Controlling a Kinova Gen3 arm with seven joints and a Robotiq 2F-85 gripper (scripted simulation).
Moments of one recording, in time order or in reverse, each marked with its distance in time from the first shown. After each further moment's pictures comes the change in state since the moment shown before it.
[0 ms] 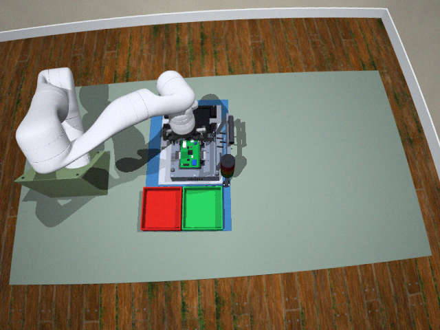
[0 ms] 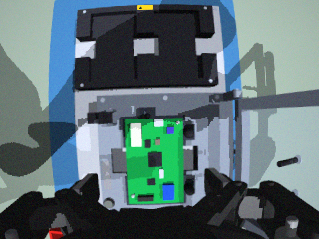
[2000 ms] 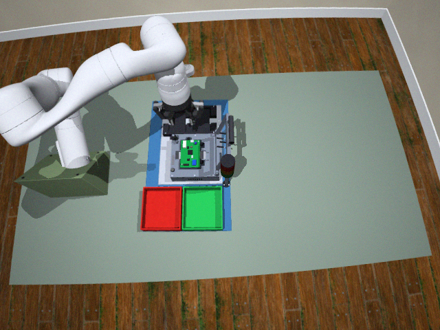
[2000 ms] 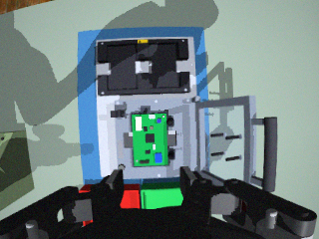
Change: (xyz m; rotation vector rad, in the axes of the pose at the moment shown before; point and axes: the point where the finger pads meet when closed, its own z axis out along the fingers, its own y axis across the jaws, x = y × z) arm -0.003 0.001 -0.167 -0.019 -0.012 0.009
